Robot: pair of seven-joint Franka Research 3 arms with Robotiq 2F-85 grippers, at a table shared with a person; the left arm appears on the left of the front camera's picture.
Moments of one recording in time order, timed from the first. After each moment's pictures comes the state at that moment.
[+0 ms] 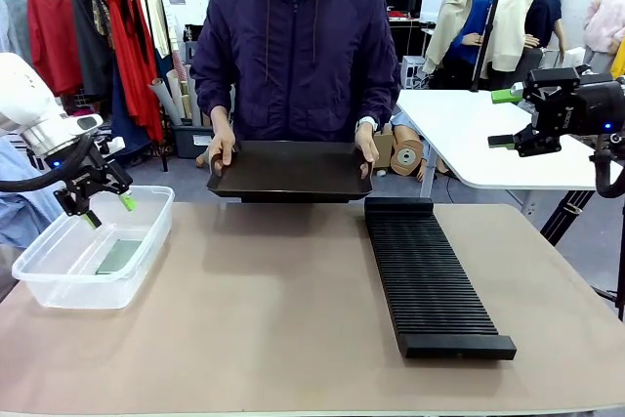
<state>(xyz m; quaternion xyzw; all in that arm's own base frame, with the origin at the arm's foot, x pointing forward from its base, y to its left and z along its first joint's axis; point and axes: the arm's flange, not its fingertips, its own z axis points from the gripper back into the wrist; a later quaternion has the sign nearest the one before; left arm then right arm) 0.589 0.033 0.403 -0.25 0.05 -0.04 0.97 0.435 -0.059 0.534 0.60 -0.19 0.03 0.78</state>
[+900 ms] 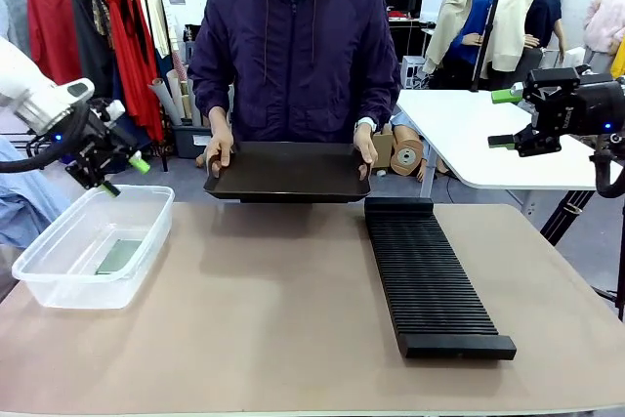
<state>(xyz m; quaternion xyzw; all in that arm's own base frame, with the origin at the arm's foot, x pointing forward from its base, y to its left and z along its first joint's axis) 0.583 0.017 0.471 -0.37 -0.03 -0.05 0.93 0.435 -0.059 0.534 0.60 -0.19 0.03 0.78</state>
